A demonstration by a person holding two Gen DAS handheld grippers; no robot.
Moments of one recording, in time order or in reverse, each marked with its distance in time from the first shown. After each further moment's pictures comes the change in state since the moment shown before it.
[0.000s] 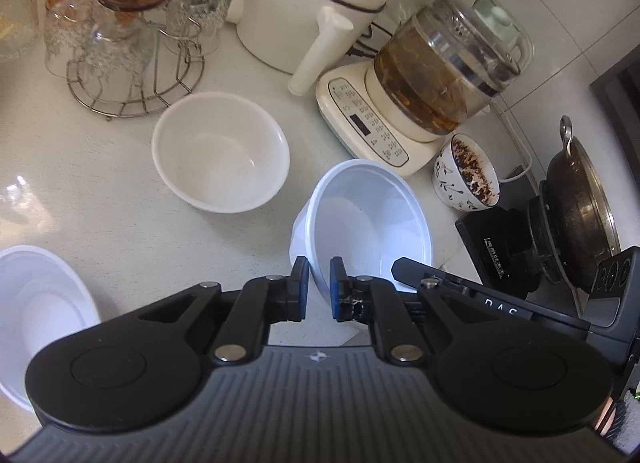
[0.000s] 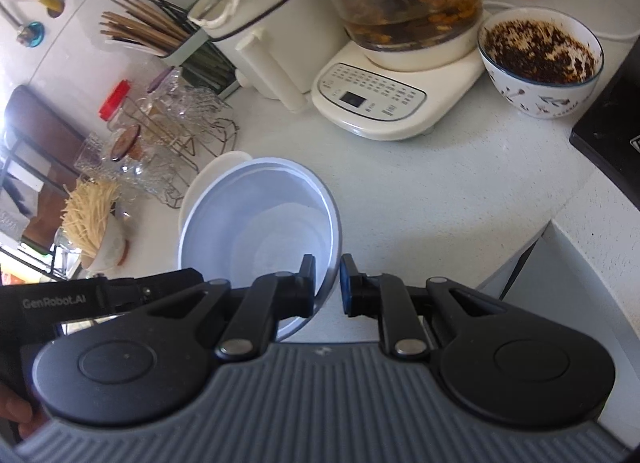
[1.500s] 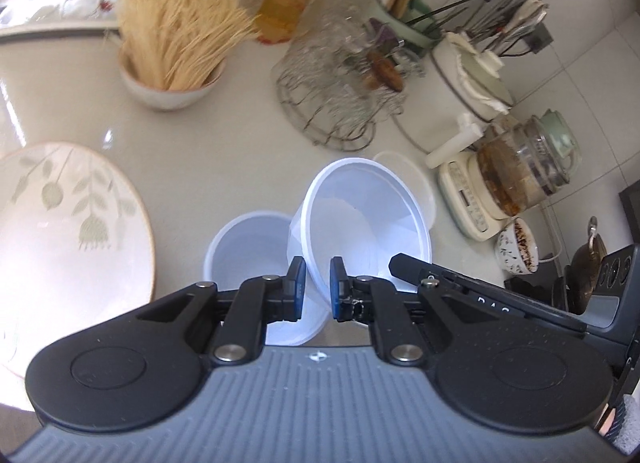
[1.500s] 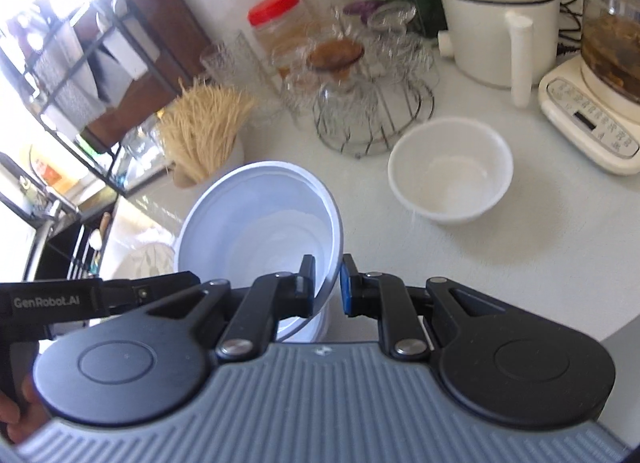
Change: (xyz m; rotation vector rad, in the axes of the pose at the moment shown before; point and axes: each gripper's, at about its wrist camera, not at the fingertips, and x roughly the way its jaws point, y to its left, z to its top) left arm -0.142 0.146 -0.060 -0.257 -0.166 0.105; right arm 0.039 0.182 -0.041 -0.320 0.097 0.105
